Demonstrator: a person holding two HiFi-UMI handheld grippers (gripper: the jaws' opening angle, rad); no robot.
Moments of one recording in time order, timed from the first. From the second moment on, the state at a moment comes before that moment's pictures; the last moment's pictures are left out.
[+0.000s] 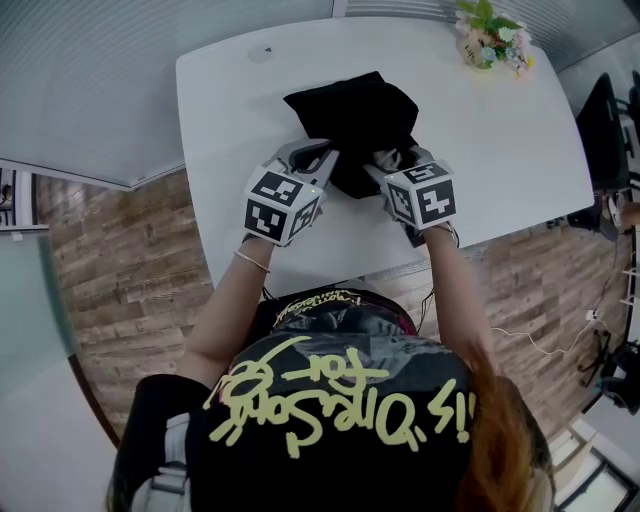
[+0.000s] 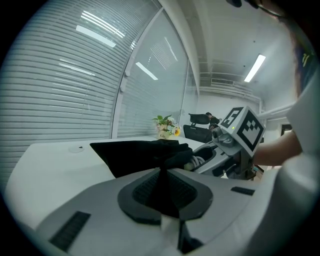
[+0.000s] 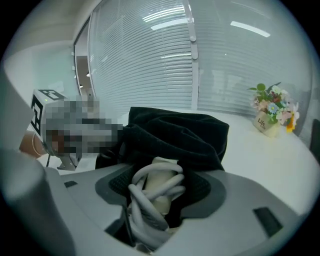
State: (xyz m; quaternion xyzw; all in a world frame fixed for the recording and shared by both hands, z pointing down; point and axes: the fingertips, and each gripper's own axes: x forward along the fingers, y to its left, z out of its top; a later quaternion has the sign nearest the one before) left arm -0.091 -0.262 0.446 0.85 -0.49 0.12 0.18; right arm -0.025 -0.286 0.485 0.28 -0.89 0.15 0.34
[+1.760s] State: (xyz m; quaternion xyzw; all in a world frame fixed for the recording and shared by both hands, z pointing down) left arm -0.099 -0.264 0.424 0.80 -0.58 0.11 0.13; right arm 0.012 -0.227 0.462 0.24 -0.91 0.14 0.30
